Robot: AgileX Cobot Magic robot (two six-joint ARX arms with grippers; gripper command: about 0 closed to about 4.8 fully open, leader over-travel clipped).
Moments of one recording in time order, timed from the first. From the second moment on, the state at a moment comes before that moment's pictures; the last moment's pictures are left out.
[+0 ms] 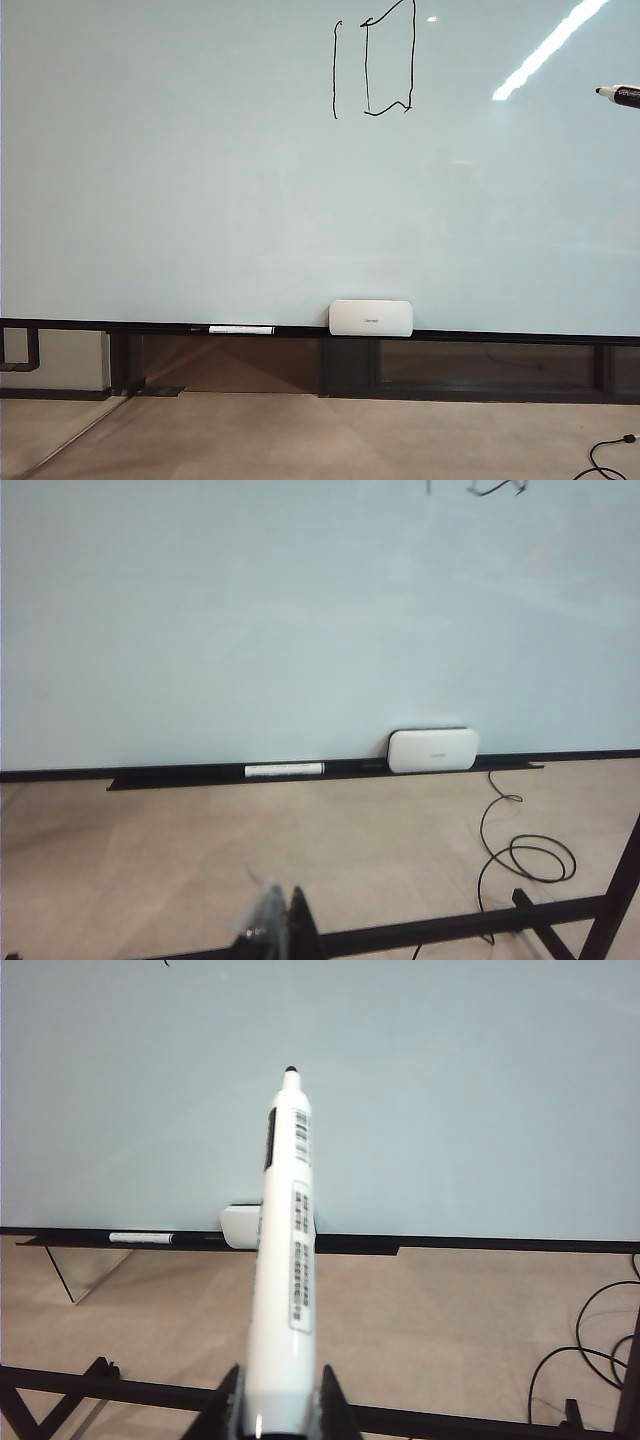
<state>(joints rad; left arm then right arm) -0.27 -0.01 0.01 0.07 0.02 -0.01 0.32 0.00 0.03 0.01 0.13 0.14</state>
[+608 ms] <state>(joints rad) -0.27 0.00 0.01 0.04 0.08 -0.01 0.32 0.00 0.00 -0.05 0.16 0.13</state>
